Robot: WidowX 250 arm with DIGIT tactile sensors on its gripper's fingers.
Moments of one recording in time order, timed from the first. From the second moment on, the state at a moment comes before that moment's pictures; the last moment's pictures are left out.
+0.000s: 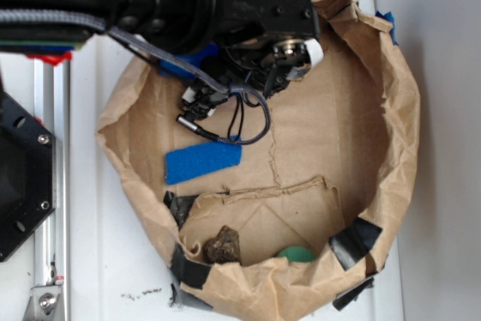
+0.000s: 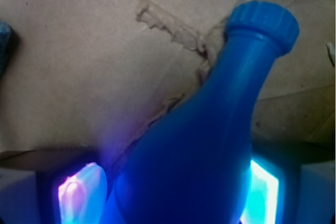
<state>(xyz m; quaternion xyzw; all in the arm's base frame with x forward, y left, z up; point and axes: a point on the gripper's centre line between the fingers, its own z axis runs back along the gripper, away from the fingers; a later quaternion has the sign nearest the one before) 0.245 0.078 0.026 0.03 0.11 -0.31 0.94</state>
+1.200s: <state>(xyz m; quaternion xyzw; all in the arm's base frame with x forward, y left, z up) 0.244 0.051 0.083 0.03 0.09 -0.28 0.95</state>
